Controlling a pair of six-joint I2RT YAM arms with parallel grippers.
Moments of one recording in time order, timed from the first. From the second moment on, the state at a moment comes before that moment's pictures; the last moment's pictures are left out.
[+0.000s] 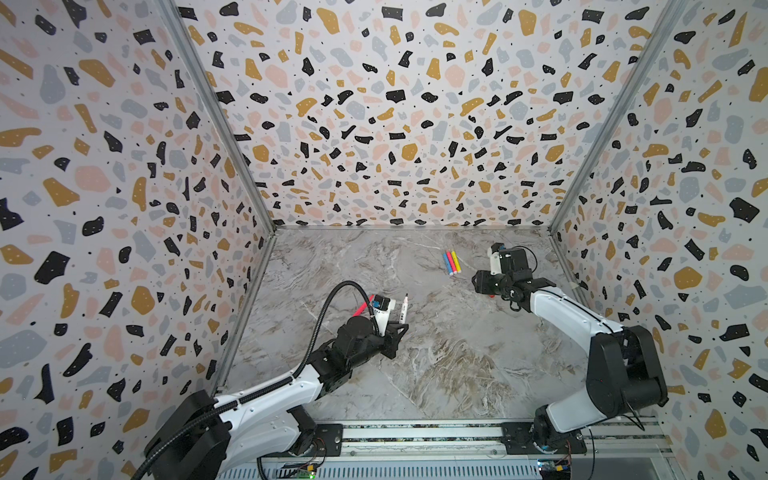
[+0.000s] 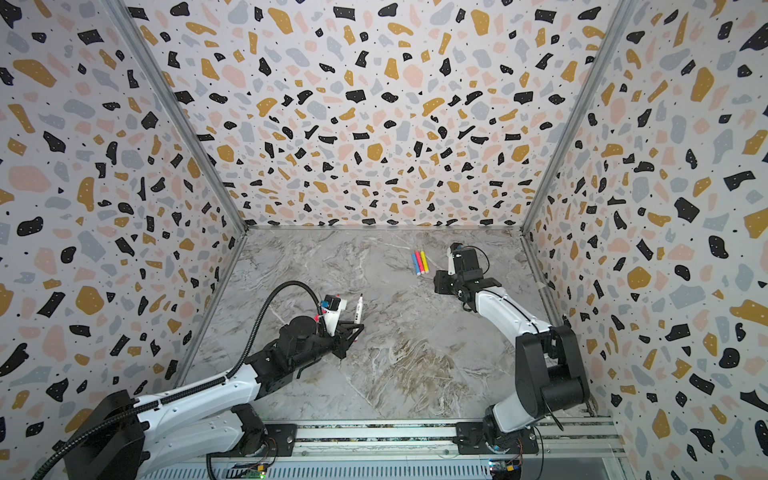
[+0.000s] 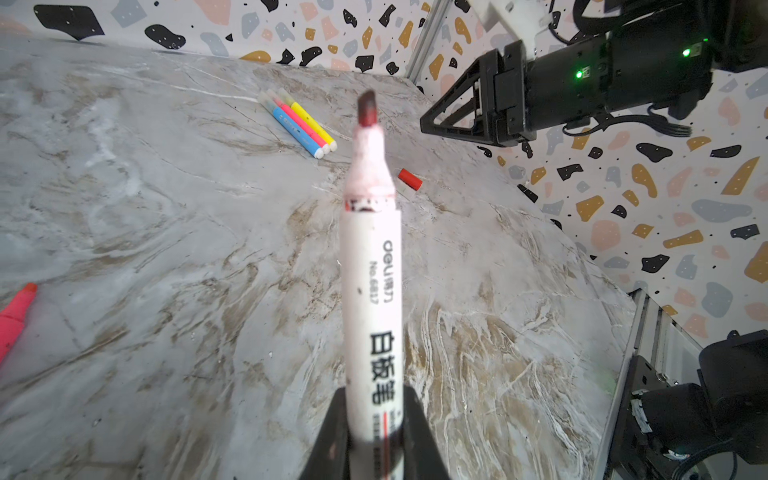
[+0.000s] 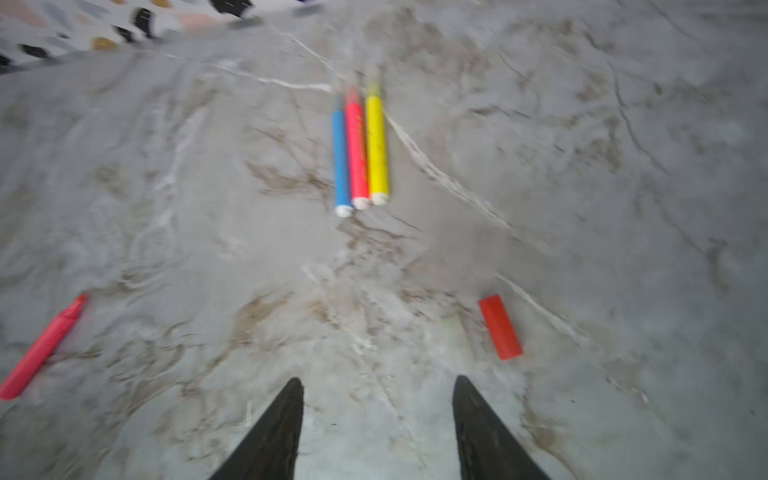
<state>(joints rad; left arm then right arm) -0.78 1.06 0.41 0.27 0.10 -0.40 0.24 1.55 1.01 -0.28 -0.07 0.25</state>
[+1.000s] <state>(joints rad) -0.78 1.05 0.39 0.27 0.08 -0.39 0.16 1.89 1.18 -0.36 0.03 0.18</state>
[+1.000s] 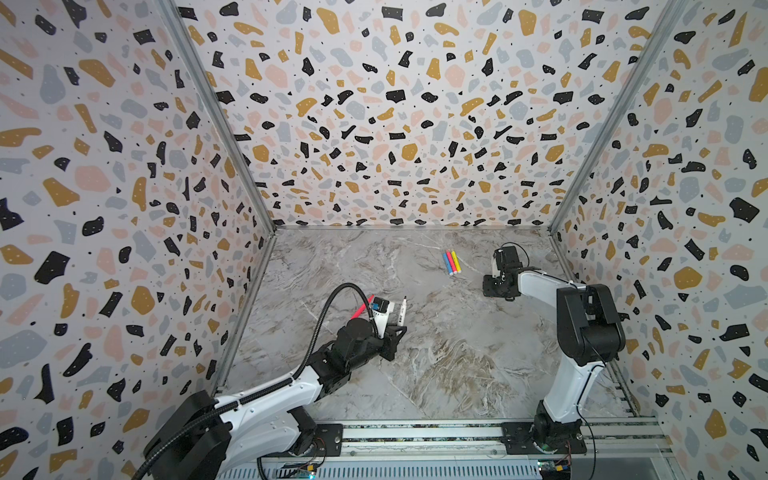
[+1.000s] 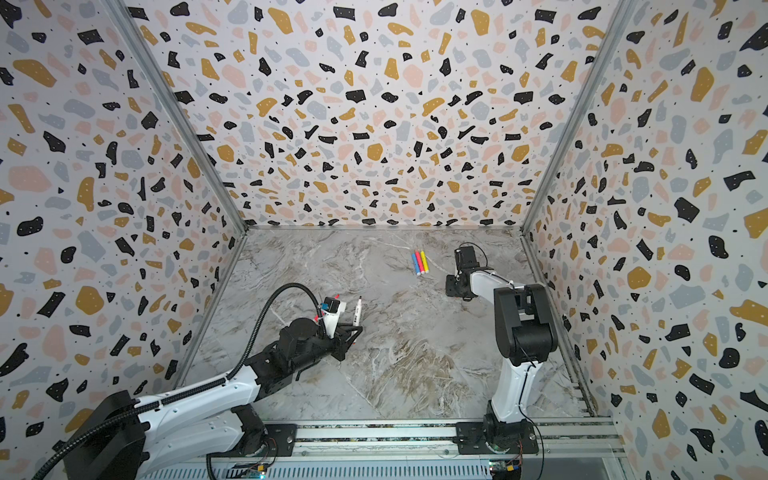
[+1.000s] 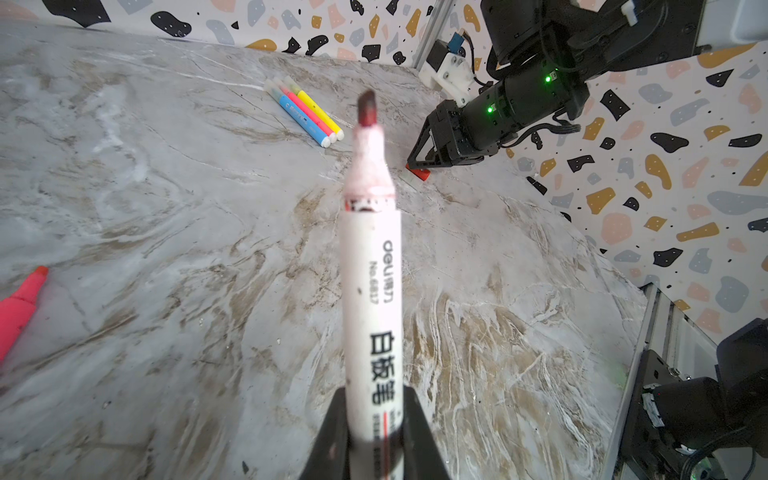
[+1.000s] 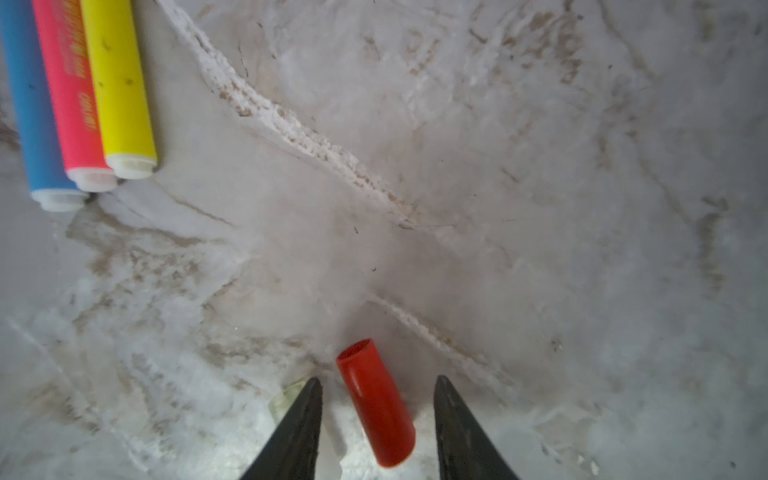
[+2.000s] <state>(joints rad) -0.78 0.96 0.39 0.21 0.02 -0.38 0.41 1.77 1.19 -0.35 0.00 0.14</state>
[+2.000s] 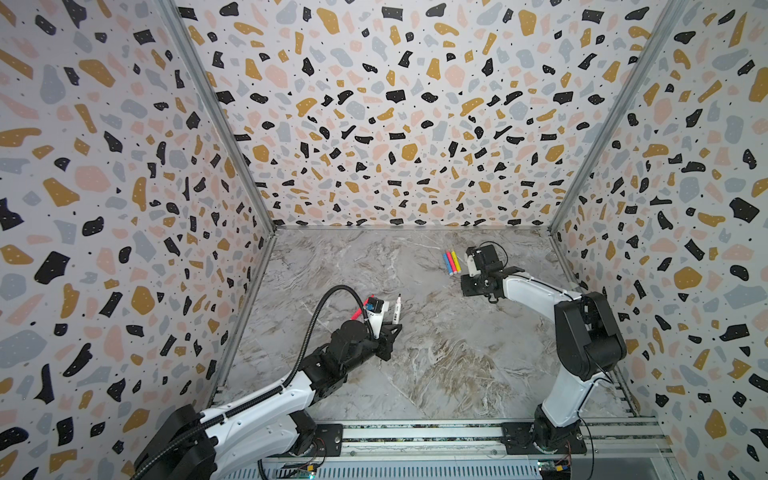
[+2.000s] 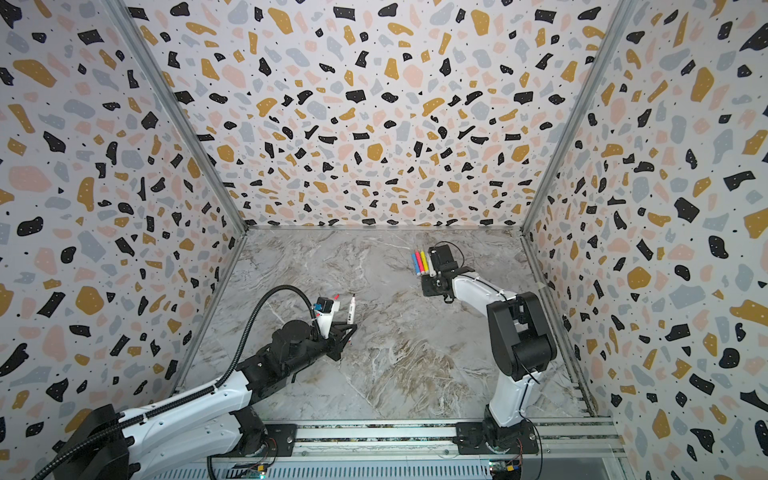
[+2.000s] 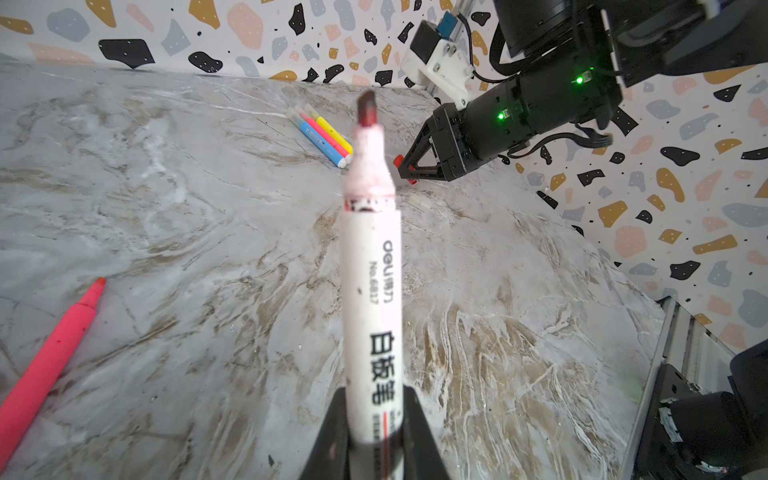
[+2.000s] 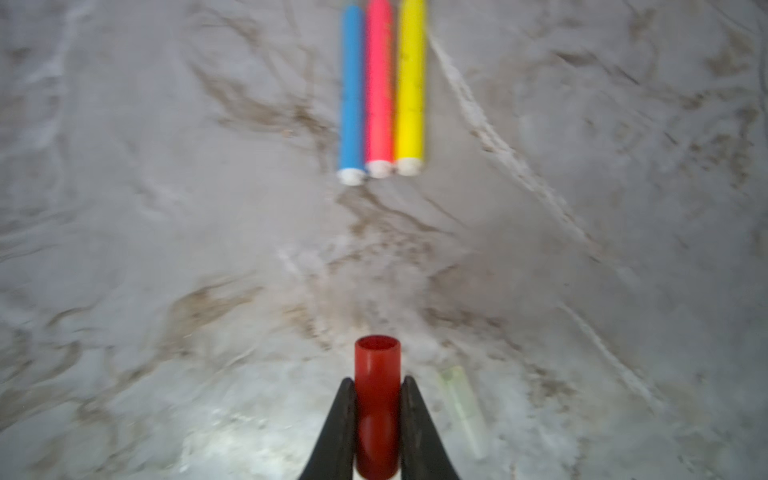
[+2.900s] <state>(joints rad) -0.78 0.91 0.36 0.20 -0.04 -0.40 0.81 1.81 1.14 -0.43 0.07 -0.01</state>
